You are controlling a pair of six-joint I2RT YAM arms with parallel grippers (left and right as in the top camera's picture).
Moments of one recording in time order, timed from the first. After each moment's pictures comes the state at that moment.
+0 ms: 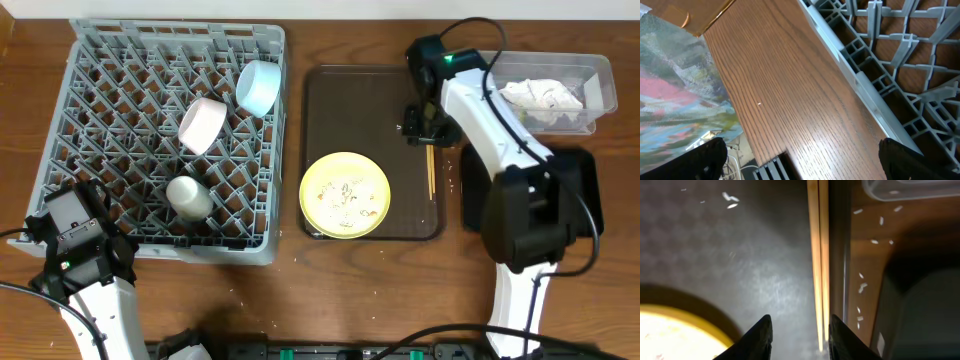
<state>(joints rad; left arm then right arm) 0.49 0.99 0.85 -1.00 -0.56 -0.27 0.27 2.18 1.83 -1.21 0.07 0.42</state>
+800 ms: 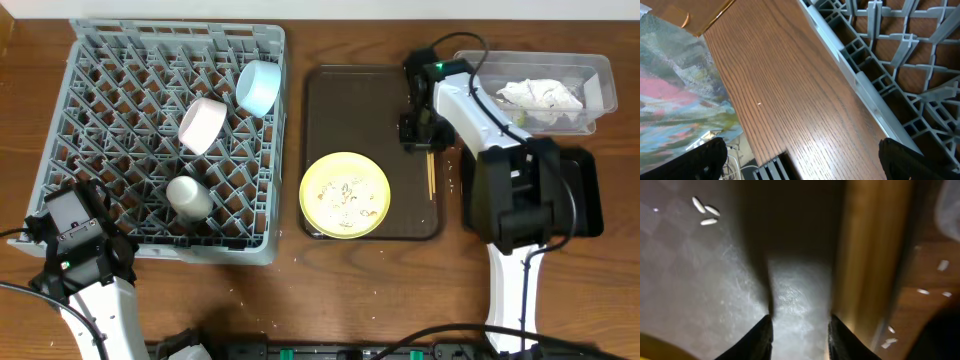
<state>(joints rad) 0.49 0.99 0.85 -1.00 -0.56 -0.27 0.25 2.31 1.83 -1.13 0.03 0.30</state>
